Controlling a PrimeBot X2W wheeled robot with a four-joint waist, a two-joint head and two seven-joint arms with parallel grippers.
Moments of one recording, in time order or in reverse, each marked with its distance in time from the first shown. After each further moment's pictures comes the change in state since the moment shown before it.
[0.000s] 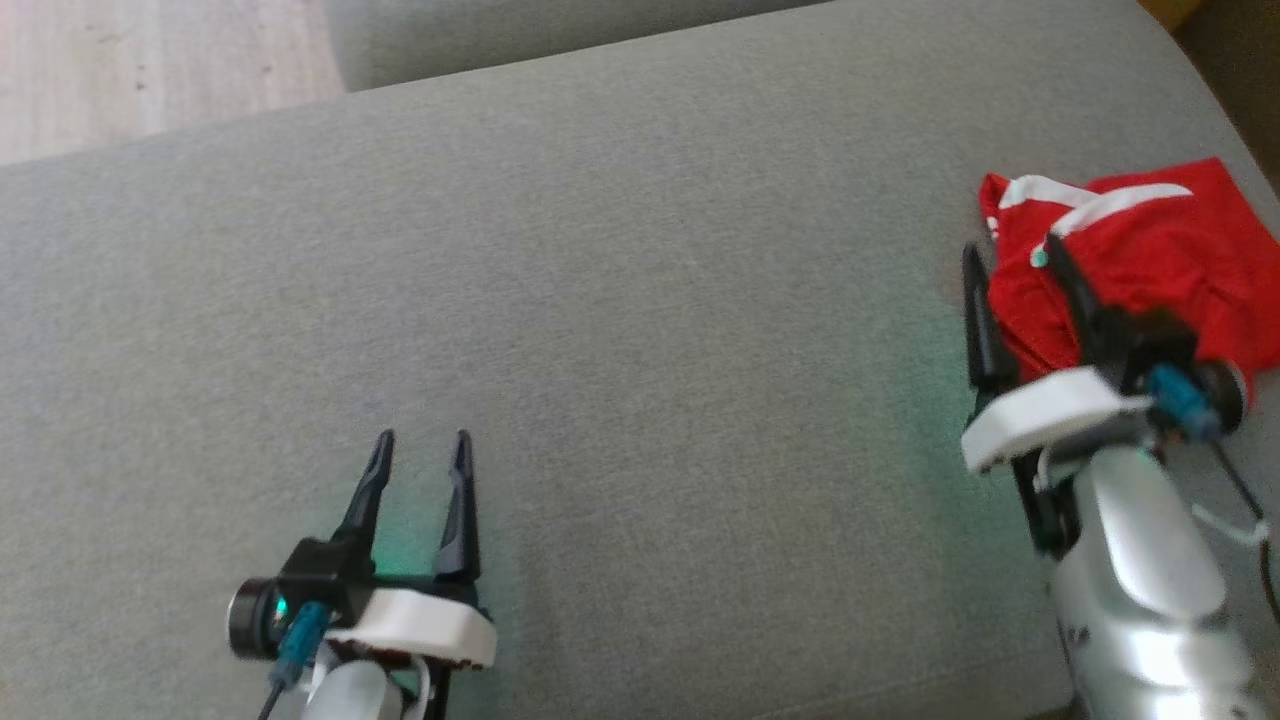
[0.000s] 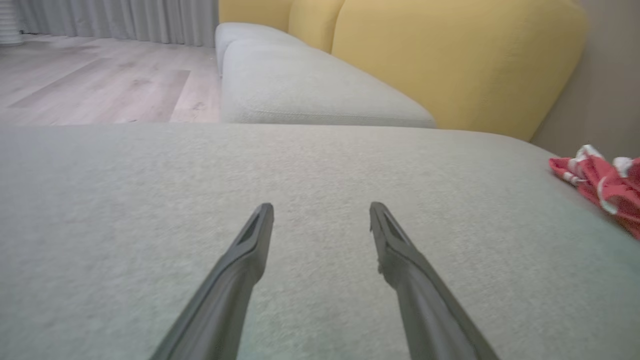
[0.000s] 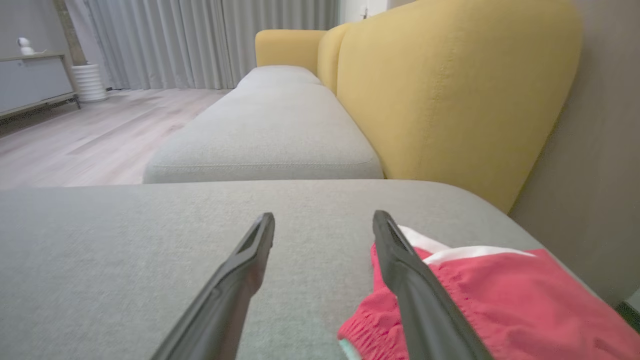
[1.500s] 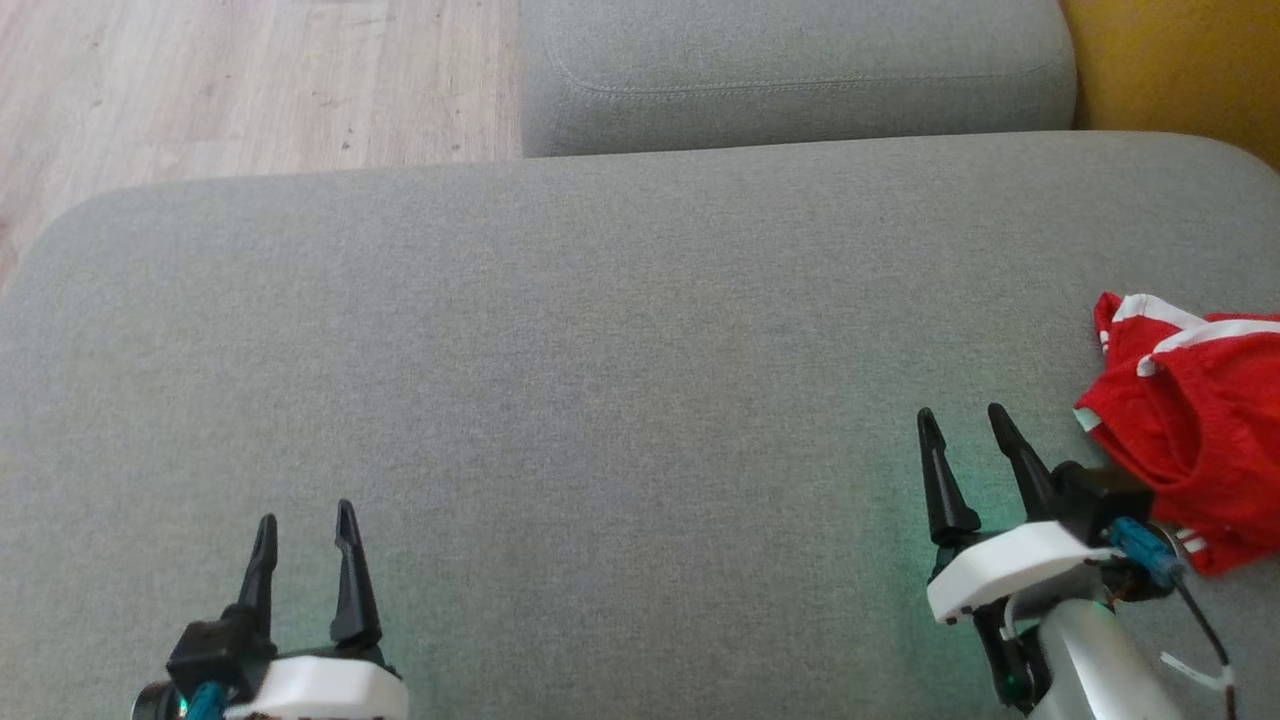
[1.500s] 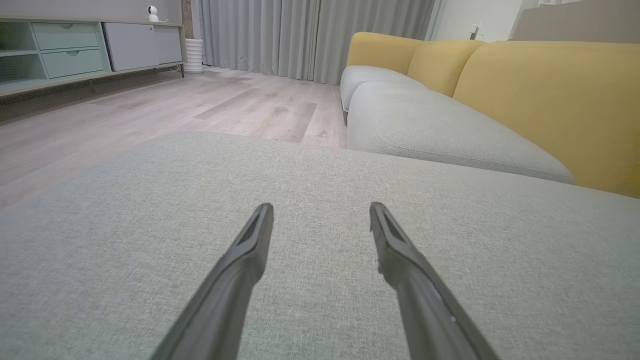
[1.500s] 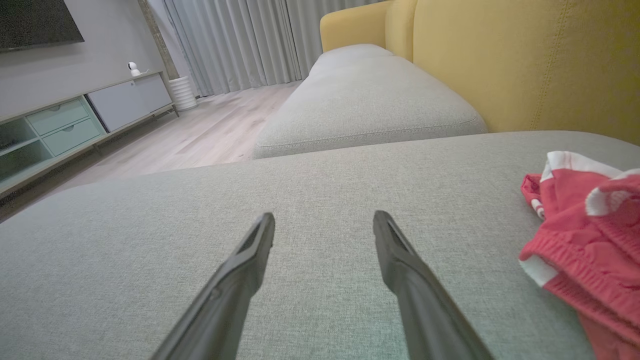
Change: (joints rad) left arm 0.139 -0.002 0.225 -0.027 0.015 -0.011 0.000; right arm 0.258 0.017 0.103 -0.048 0.195 0.000 0.000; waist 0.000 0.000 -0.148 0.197
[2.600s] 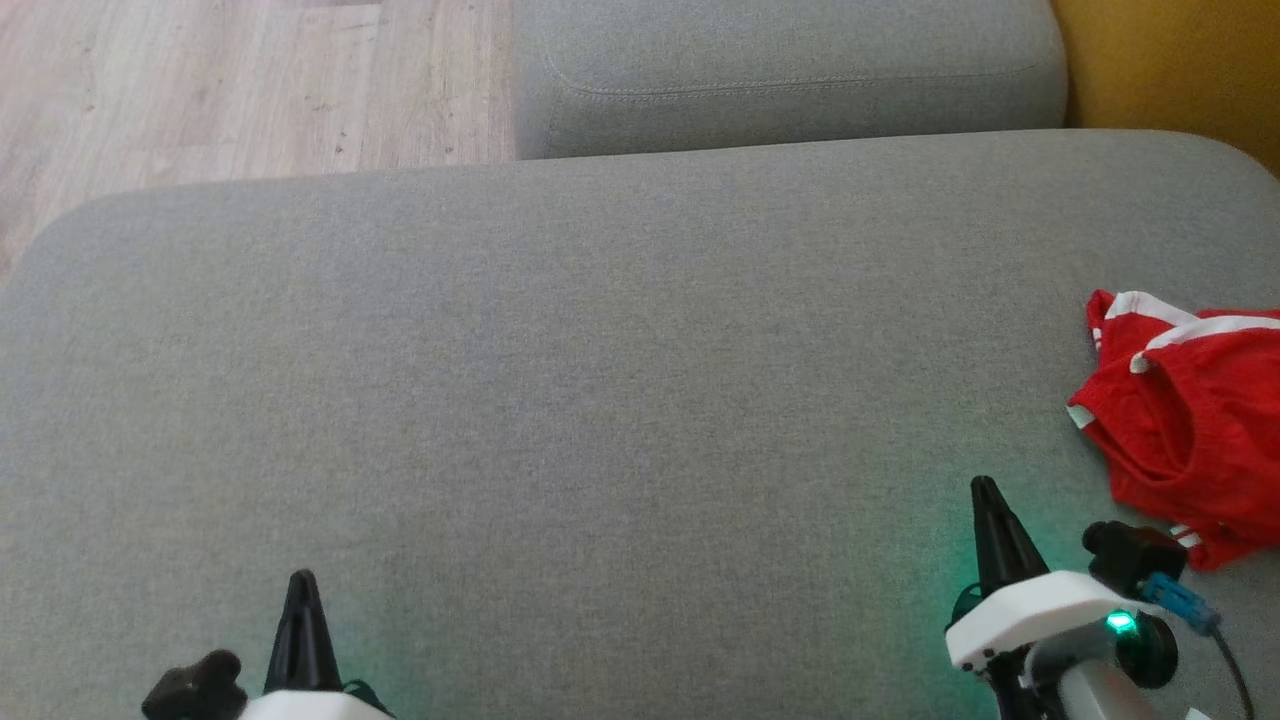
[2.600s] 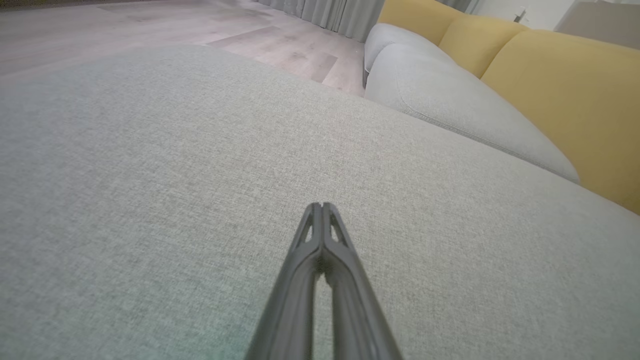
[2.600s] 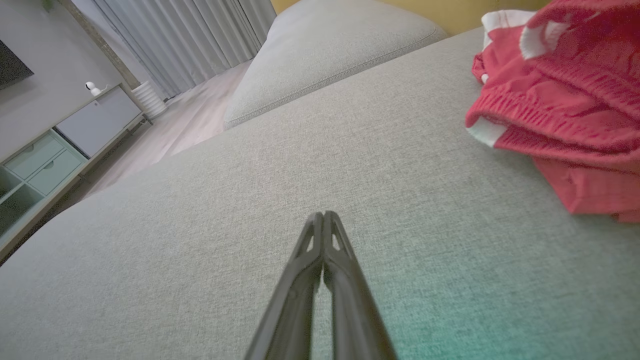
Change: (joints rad) left arm 0.039 -0.002 0.001 0.069 -0.192 -0.028 0.054; right arm 0.078 0.004 -0.017 0.036 0.213 0.000 0.054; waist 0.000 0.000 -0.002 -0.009
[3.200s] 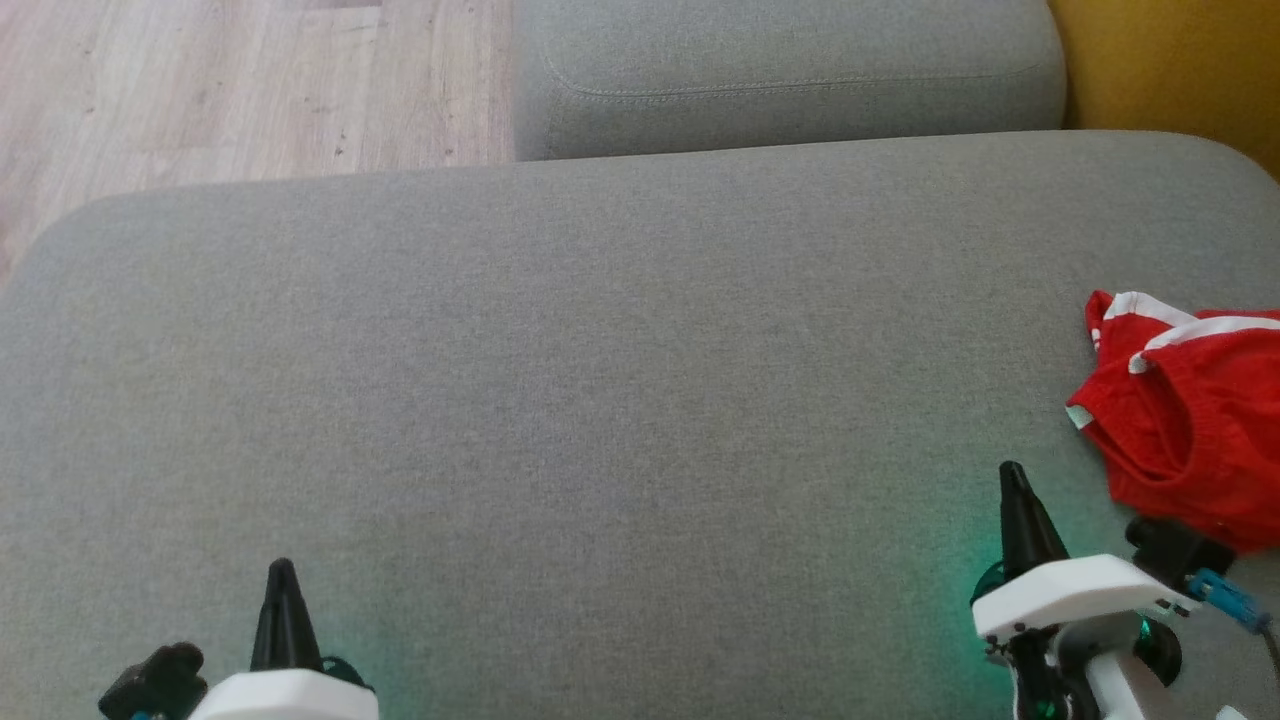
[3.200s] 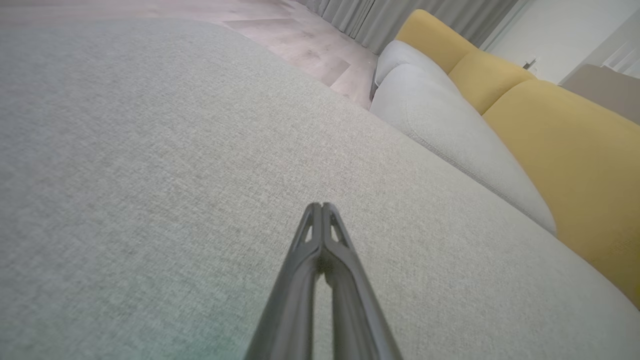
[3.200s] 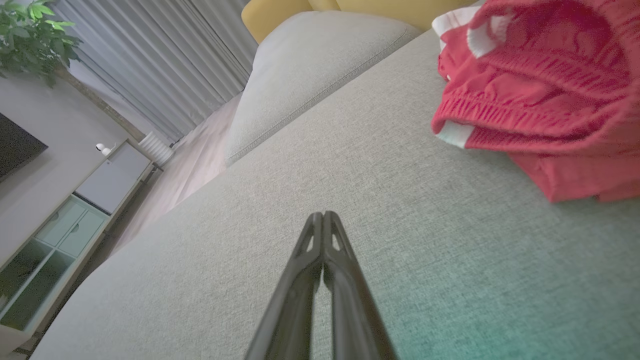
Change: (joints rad) left arm -0.020 0.000 0.025 -0.023 -0.206 -0.017 0.055; right arm 0.001 0.000 -0.037 -0.054 0.210 0.000 0.057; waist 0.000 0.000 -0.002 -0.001
